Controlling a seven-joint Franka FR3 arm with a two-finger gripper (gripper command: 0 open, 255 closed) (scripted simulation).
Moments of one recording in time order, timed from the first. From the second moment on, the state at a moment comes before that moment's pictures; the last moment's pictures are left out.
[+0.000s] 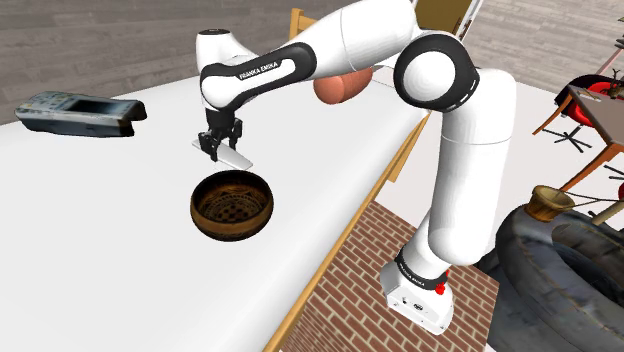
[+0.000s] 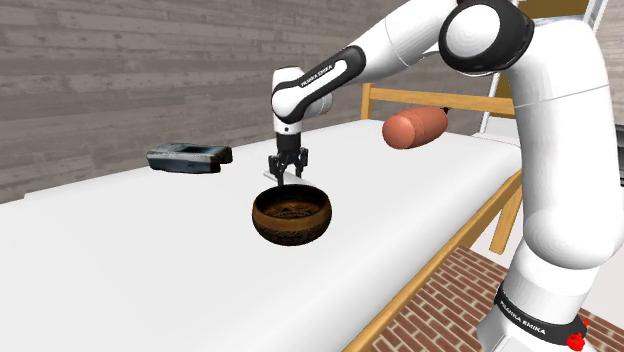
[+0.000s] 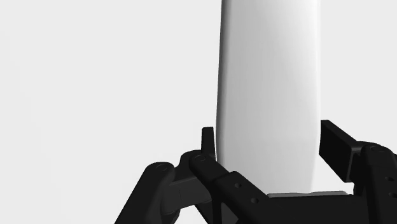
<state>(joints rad) 0.11 0.39 0.19 -1.72 -0.08 2.11 0.18</state>
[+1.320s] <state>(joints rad) 0.11 0.32 0.20 -1.55 -0.06 1.87 0.17</state>
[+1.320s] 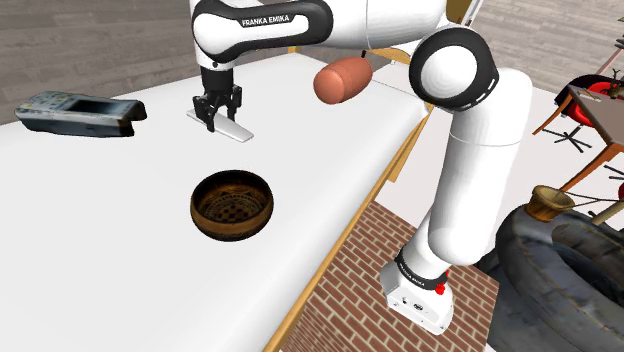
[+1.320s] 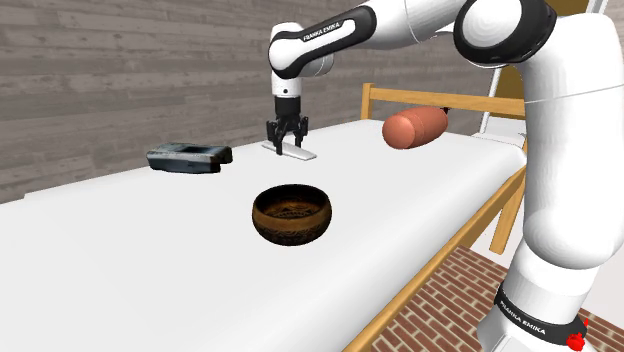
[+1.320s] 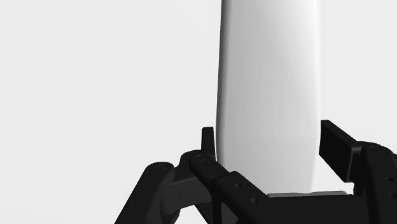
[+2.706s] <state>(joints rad) 0.22 -0.09 0.31 -1.99 0.03 1.91 0.37</state>
